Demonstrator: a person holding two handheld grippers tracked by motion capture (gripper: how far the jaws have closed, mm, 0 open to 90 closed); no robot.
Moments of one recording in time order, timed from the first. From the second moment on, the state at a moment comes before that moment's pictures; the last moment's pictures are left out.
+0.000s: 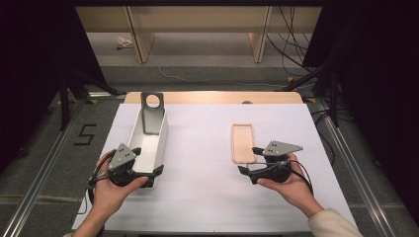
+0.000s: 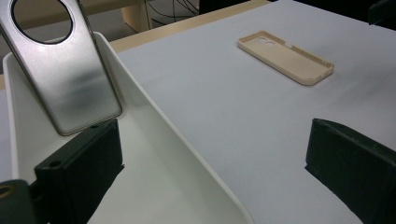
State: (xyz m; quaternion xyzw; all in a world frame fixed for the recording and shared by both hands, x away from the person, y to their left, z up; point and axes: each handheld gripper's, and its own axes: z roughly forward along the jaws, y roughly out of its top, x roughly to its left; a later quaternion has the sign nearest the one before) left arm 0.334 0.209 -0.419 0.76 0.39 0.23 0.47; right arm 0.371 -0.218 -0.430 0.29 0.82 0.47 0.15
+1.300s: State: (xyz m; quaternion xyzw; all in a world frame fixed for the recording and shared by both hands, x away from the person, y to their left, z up) left arm 0.333 0.207 -0.417 0.76 0.39 0.22 0.48; right arm 0.415 -0.212 -0.438 0.24 0.90 0.31 0.18
